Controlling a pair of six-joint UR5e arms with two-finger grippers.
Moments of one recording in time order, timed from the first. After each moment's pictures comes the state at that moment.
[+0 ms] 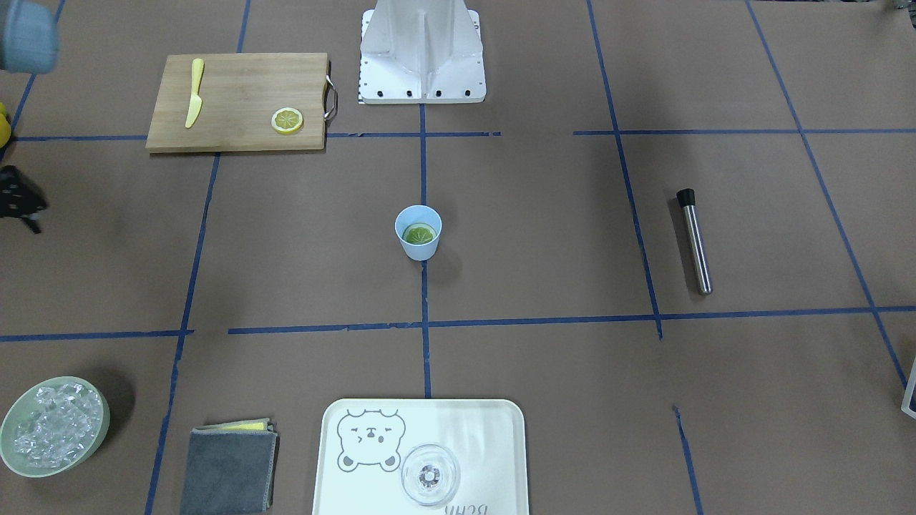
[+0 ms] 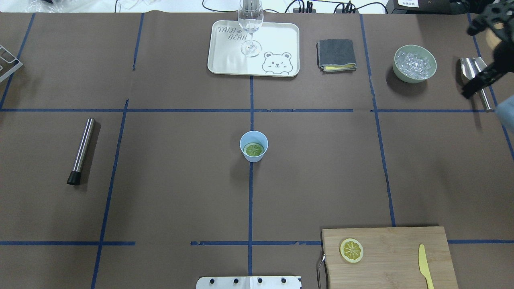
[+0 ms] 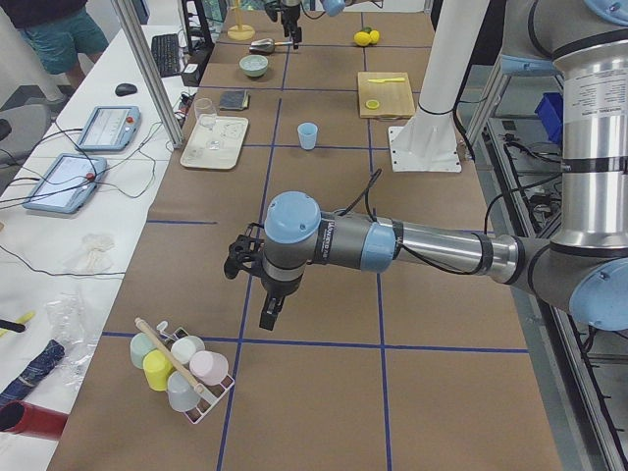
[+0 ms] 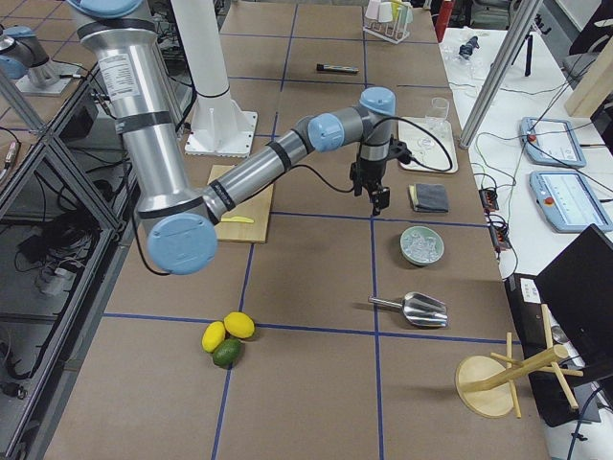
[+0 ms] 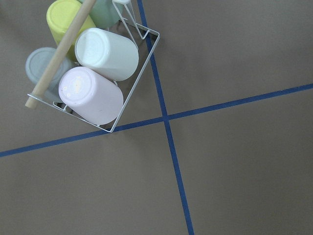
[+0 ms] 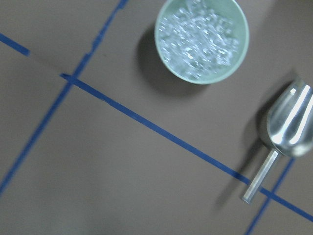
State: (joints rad) left arm -1.65 -1.46 -1.84 -1.59 -2.35 0.15; right arm 1.26 -1.40 1.91 -1.84 2.11 -0.11
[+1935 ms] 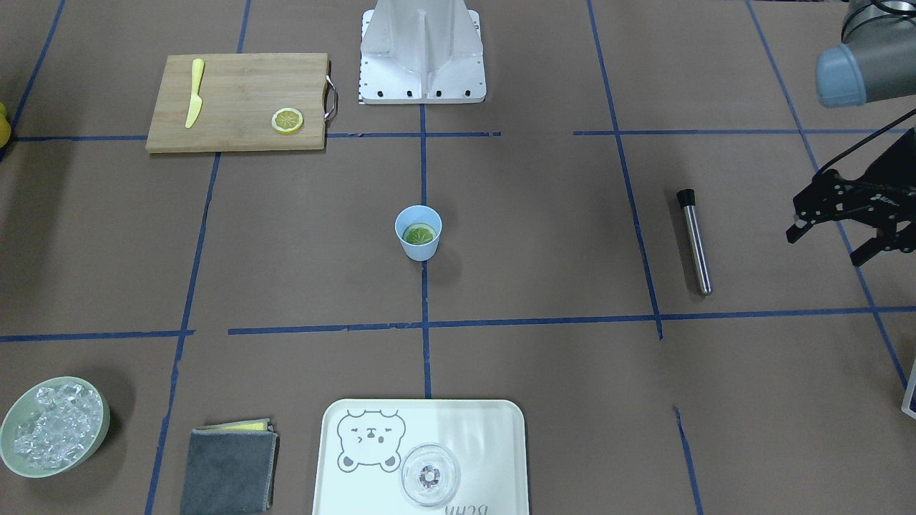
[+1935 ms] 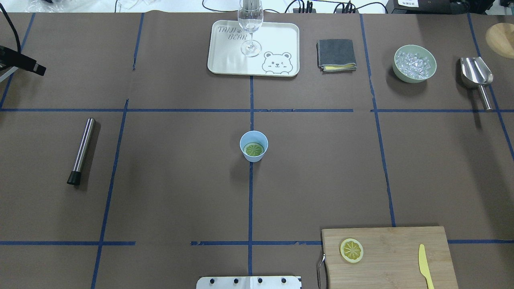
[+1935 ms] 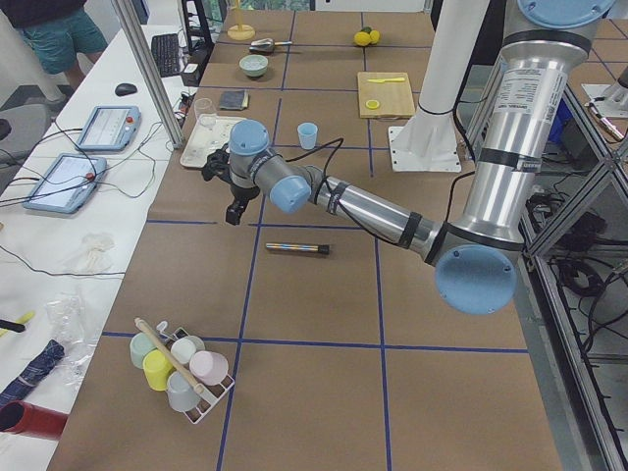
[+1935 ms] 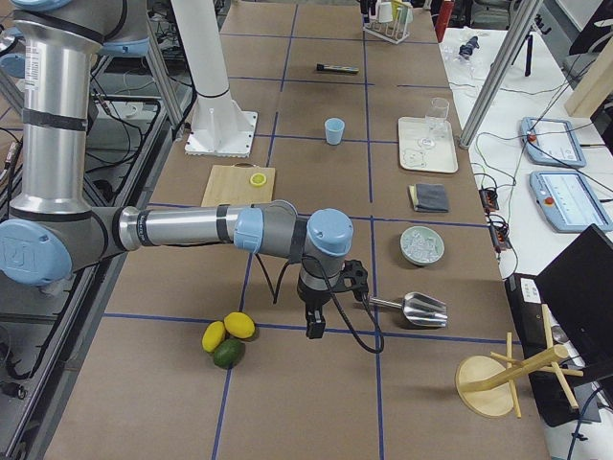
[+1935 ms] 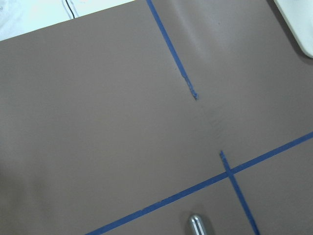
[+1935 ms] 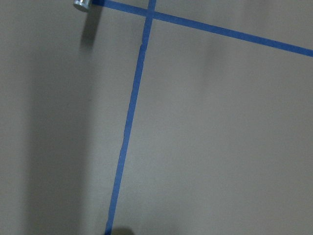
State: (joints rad) left arm -1.21 -1.76 -1.75 -1.93 -2.30 -0.42; right arm 1.58 -1.71 1.82 -1.82 2.22 -0.28
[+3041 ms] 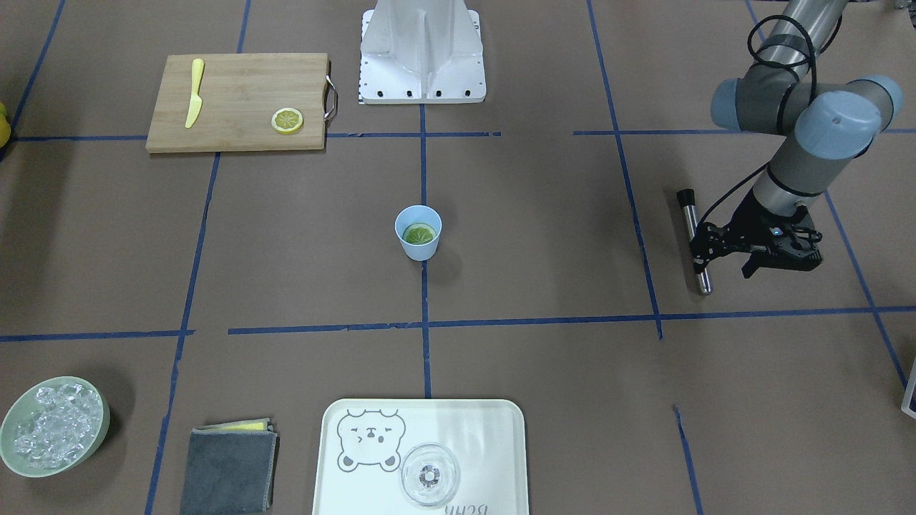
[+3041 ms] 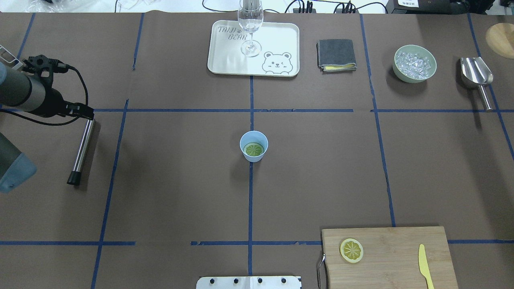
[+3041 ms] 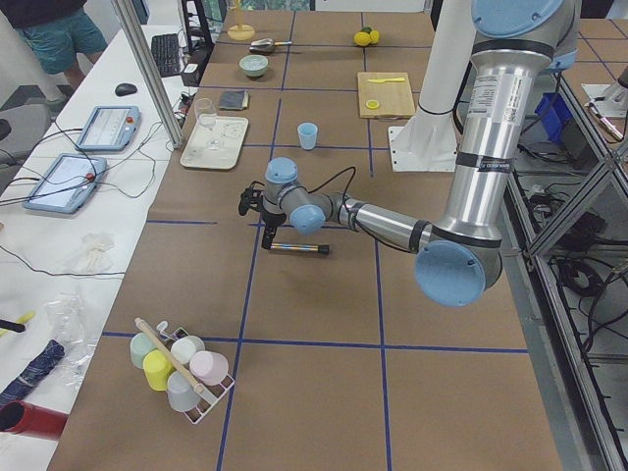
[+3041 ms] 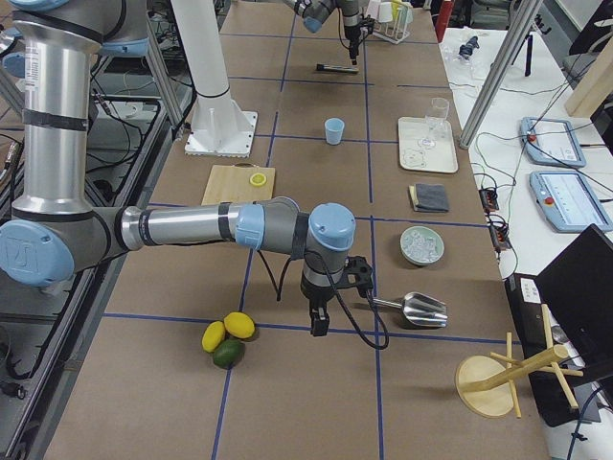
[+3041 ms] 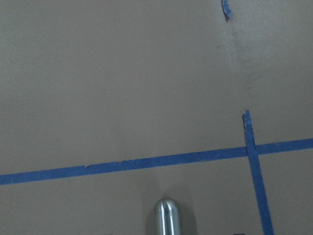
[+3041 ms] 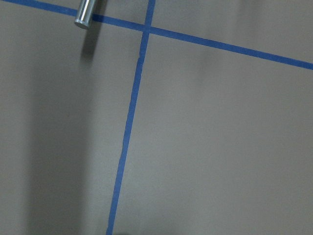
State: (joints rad) left arm -0.91 -1.73 -1.60 -2.12 -2.01 -0.77; right arm 1.60 -1.70 1.83 -1.82 2.21 -0.27
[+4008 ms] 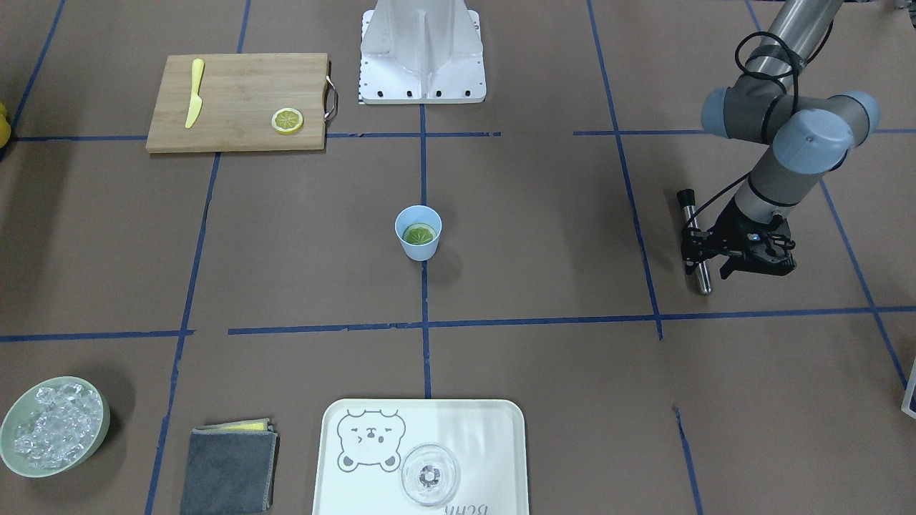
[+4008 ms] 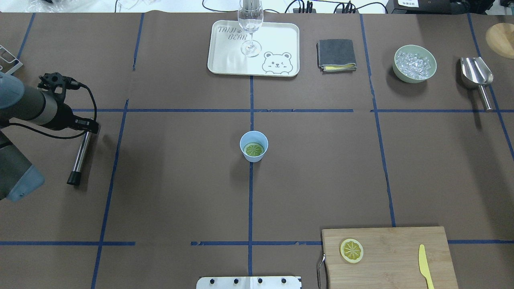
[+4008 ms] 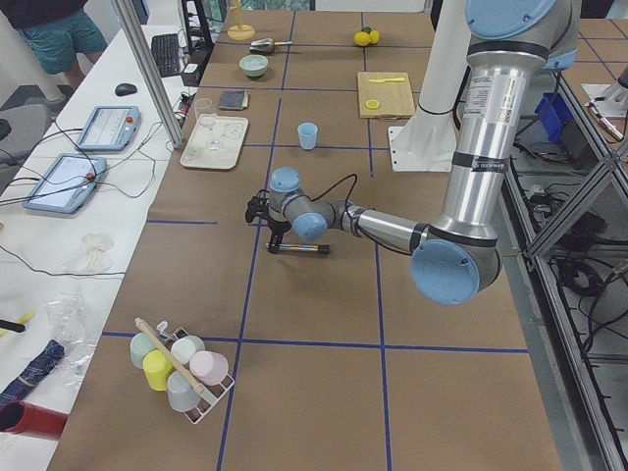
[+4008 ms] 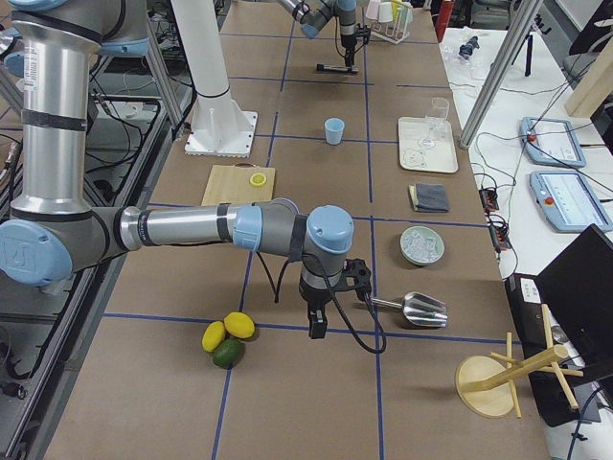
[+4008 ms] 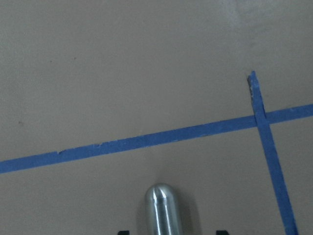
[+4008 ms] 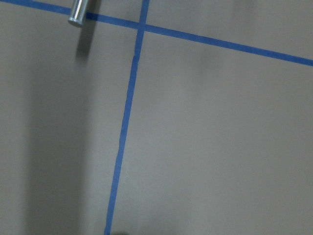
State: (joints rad) left arm -0.87 -1.73 -1.55 -2.15 -2.01 -0.76; right arm 1.60 -1.70 1.82 -1.82 2.21 -0.26
